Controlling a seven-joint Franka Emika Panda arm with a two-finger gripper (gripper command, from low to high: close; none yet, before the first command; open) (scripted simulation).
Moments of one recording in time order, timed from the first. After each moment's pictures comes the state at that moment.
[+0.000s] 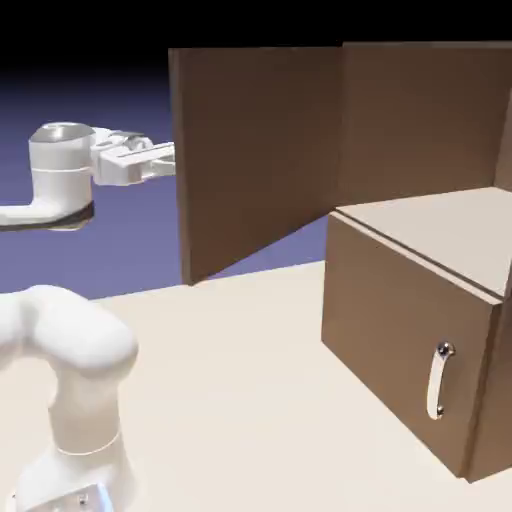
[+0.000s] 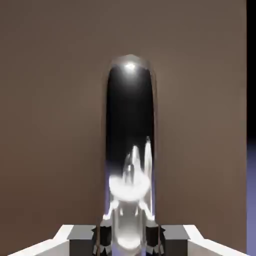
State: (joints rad) arm 0.40 -1.08 0.66 -2.66 -0.98 1.40 2.45
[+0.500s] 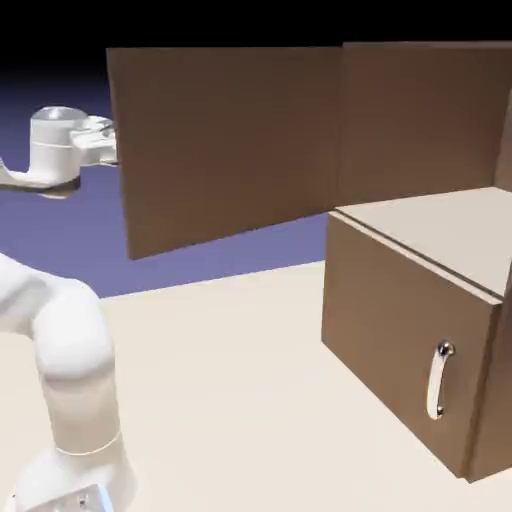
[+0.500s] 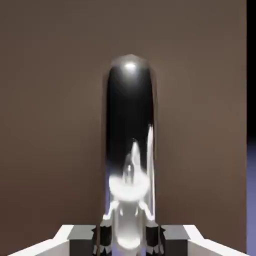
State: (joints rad) arm -0.10 -0.81 1.18 -2.15 -0.73 1.00 2.53
